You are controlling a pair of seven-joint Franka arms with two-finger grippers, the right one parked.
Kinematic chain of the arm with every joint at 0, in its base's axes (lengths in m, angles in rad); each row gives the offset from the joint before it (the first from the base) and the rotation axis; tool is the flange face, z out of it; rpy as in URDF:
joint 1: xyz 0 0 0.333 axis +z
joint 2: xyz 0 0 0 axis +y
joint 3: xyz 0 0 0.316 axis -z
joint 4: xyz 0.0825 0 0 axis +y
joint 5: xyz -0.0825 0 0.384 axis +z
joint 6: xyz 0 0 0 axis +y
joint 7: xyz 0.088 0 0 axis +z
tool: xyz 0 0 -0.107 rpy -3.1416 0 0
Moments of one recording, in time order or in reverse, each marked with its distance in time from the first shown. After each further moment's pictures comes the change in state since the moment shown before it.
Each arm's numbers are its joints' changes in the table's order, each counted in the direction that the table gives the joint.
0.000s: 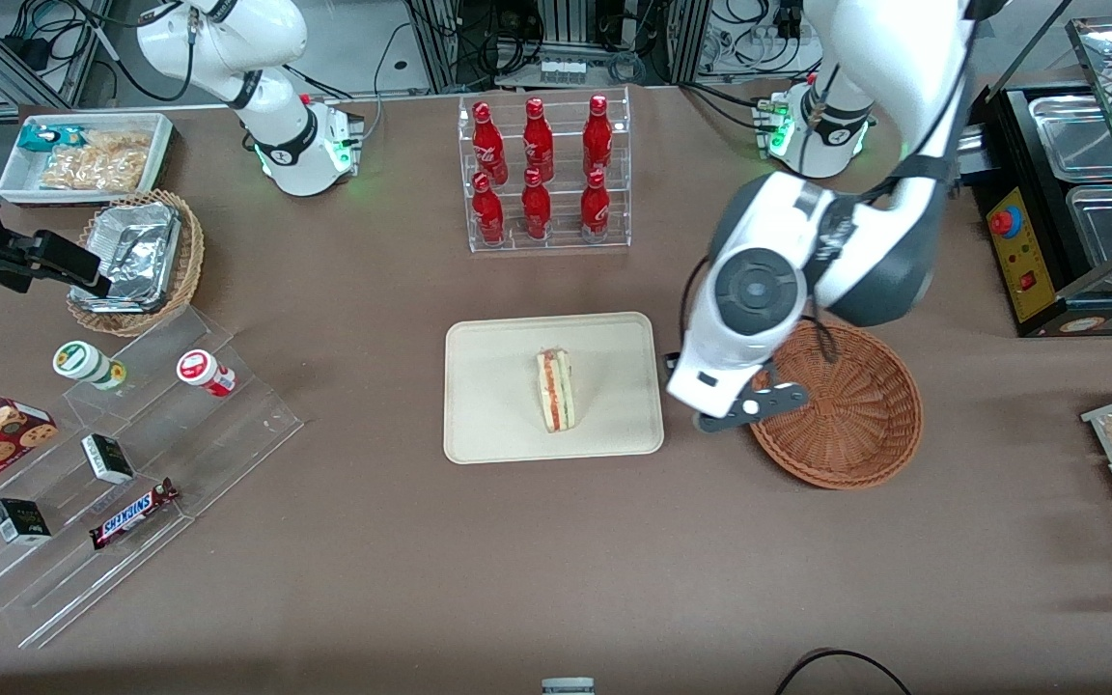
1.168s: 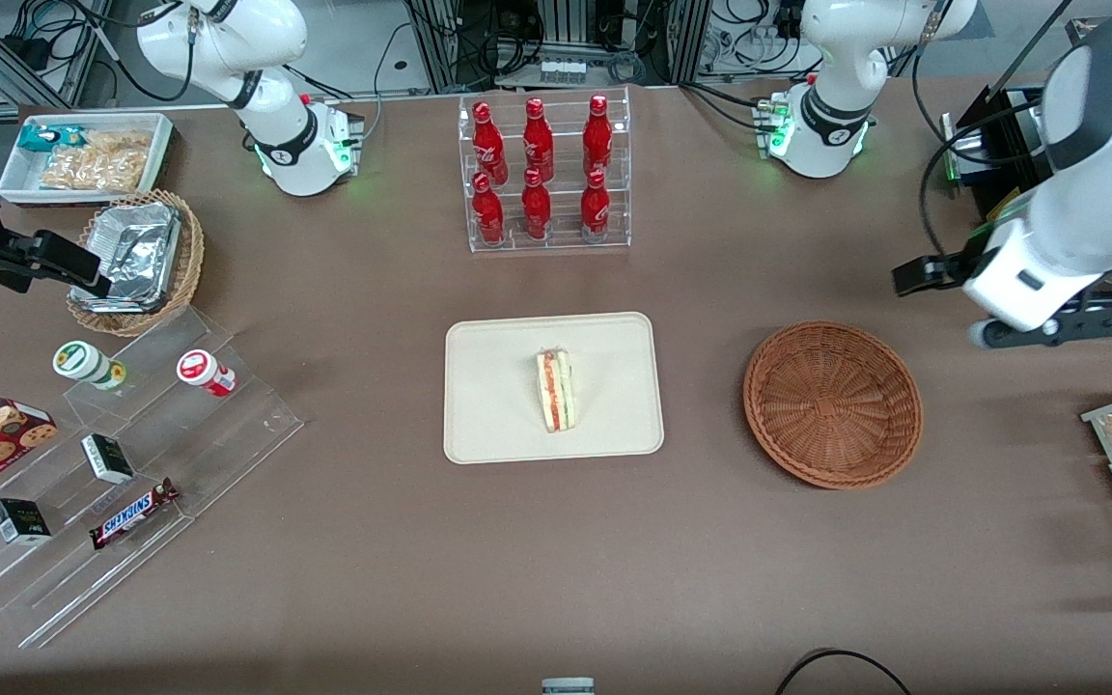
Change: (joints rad) arm 0.534 -0.389 0.164 0.200 -0.003 0.220 -0.539
